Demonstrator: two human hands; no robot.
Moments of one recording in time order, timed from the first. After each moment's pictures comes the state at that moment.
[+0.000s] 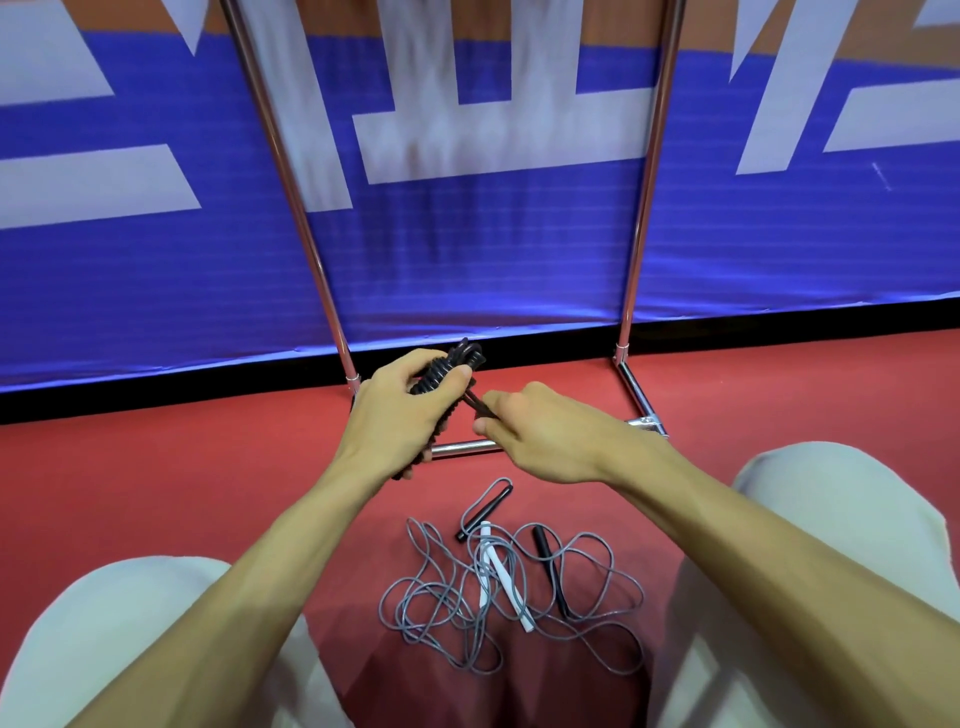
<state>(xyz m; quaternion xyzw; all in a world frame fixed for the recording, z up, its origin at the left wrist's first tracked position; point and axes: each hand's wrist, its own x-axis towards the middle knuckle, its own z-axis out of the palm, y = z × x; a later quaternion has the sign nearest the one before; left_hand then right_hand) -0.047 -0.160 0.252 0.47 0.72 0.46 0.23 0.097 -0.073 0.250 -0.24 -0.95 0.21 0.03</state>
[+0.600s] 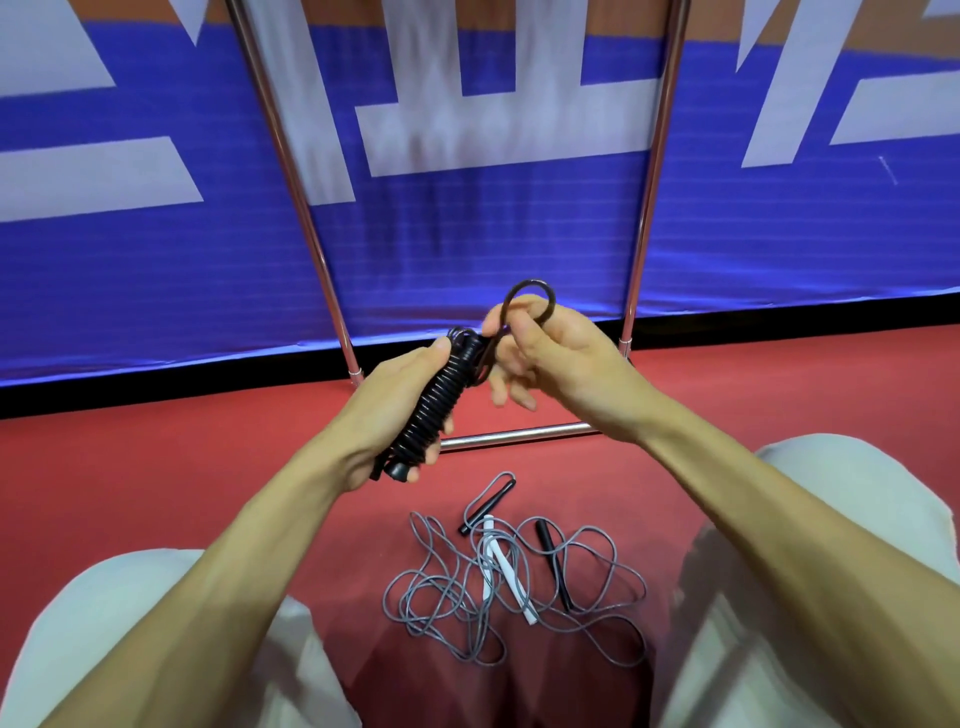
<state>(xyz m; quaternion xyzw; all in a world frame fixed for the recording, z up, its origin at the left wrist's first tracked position) -0.052 -0.166 0.268 0.39 0.67 0.45 0.44 0.100 -0.062 0.266 -0.11 -0.72 0.63 0.29</state>
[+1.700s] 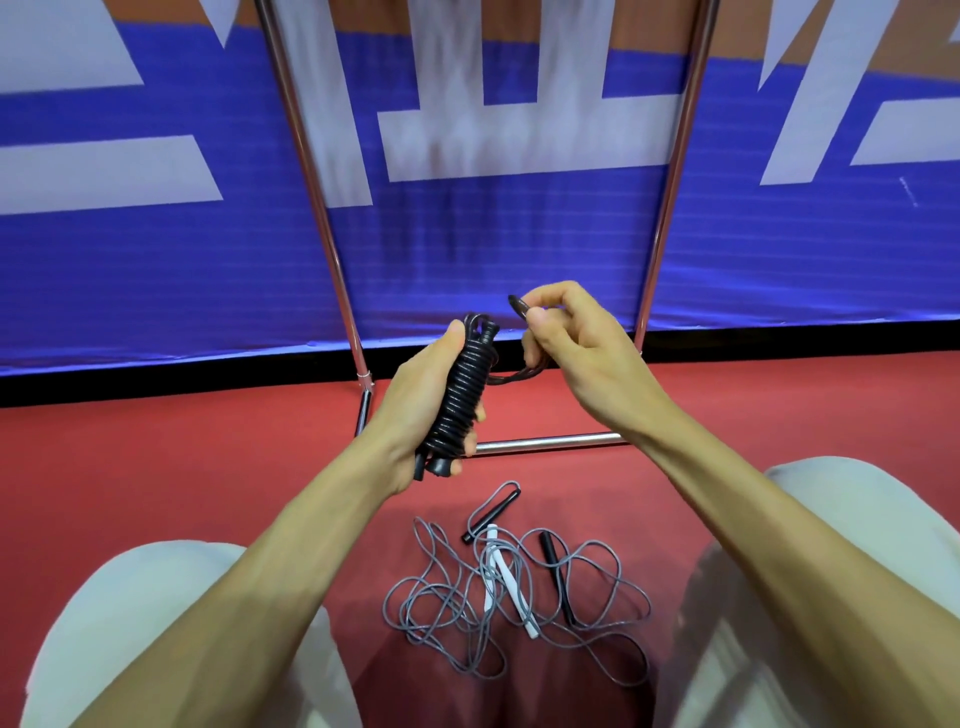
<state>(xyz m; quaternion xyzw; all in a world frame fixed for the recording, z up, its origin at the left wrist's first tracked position) -0.039 -0.156 0.269 0.31 0.63 0.54 0.47 0.094 -0.056 0.270 -0.24 -0.79 0.43 0.36</state>
